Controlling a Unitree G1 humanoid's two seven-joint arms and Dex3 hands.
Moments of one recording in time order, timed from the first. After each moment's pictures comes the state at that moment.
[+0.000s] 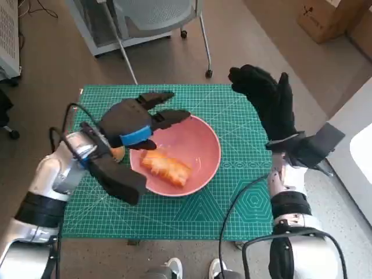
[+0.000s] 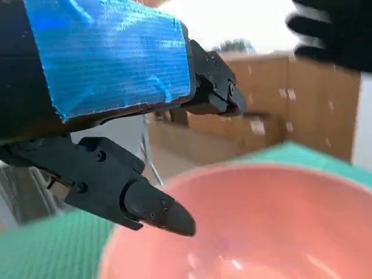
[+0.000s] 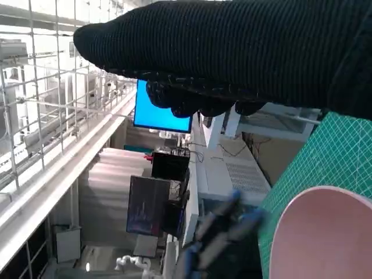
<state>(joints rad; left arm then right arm) -0.66 0.69 -0.25 0.29 0.68 -0.51 -0.15 -0.93 -0.10 -0.27 1.15 0.27 -0.73 0.66</state>
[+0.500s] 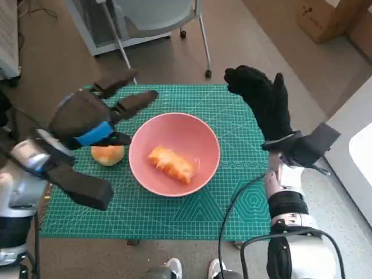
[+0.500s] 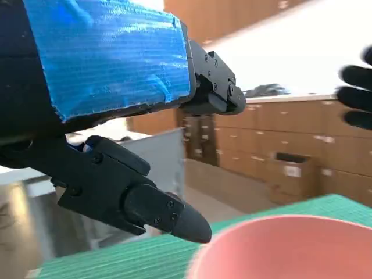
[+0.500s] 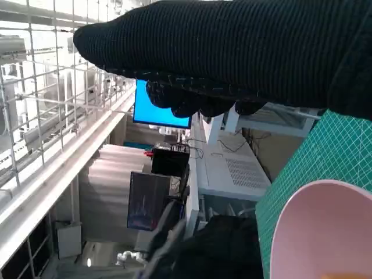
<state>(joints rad) -0.46 0.85 0.00 0.07 0.57 -0.47 -0.19 -0.94 -0.10 -0.26 1.17 0.27 -0.73 0.67</state>
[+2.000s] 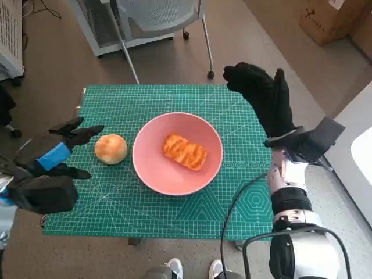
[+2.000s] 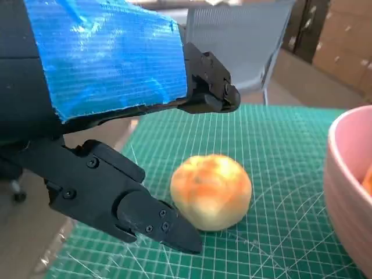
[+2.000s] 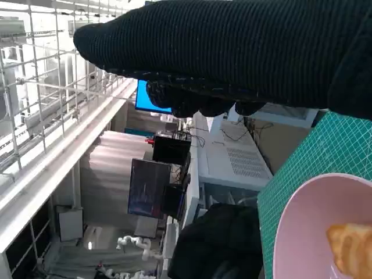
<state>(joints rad) -0.31 0.85 0.00 0.35 0.44 -0.31 -0.32 -0.96 -0.12 -0.28 1.18 0.27 -0.70 0.72</state>
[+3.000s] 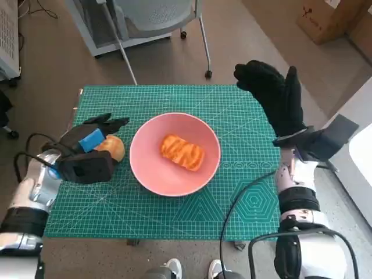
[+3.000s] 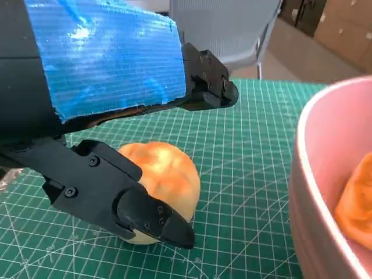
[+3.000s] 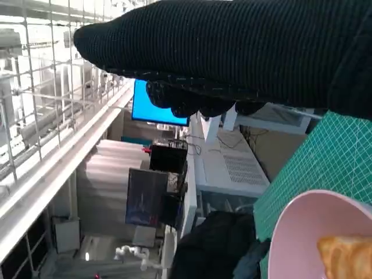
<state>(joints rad) -0.61 0.70 -0.23 0.72 0.54 -0.30 -0.24 -0.96 -0.16 -0.31 1.18 0.28 -0.67 0.74</state>
